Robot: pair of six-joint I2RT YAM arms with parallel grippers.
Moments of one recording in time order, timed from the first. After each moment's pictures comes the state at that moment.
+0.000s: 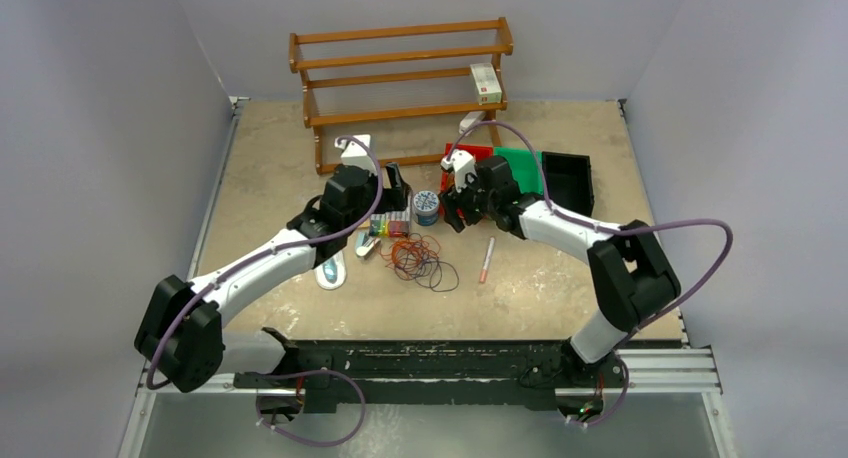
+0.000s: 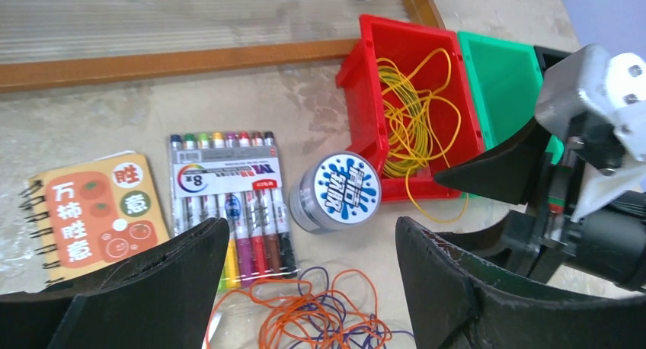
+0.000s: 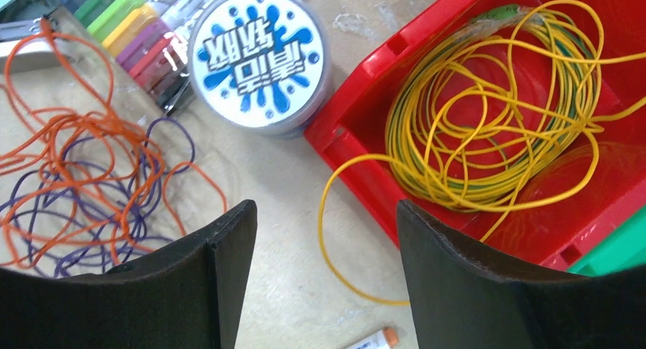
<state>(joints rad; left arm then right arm) -0.62 1.31 0.85 0.07 -0.21 -0.48 0.54 1.60 0.95 -0.05 -0.18 -0.13</state>
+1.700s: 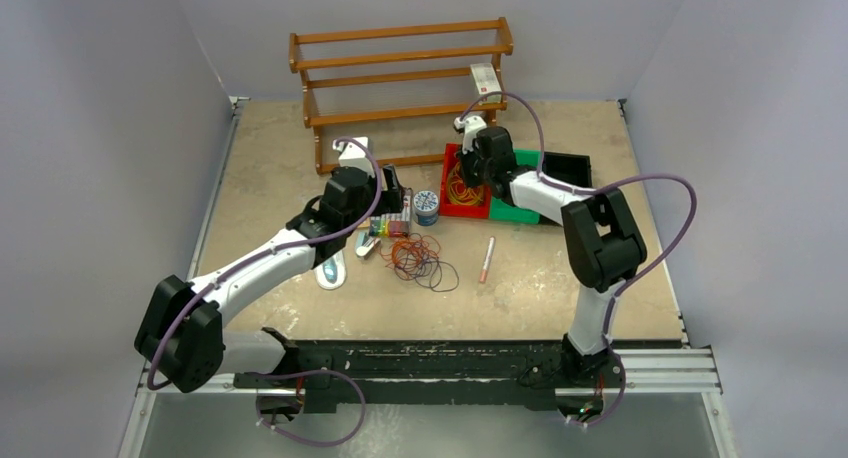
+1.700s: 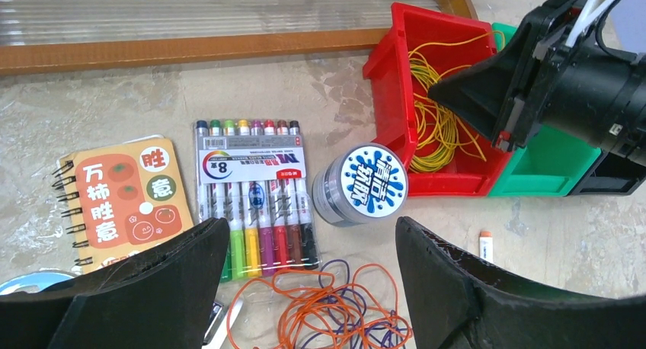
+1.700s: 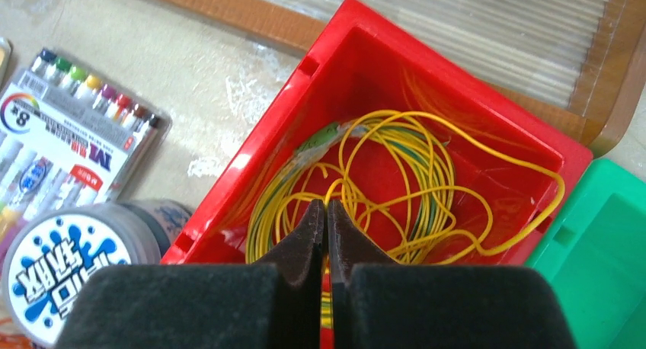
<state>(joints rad) -0.60 1.29 0.84 0.03 -0.26 -0.48 0.43 1.89 1.22 0.05 -0.06 0.00</state>
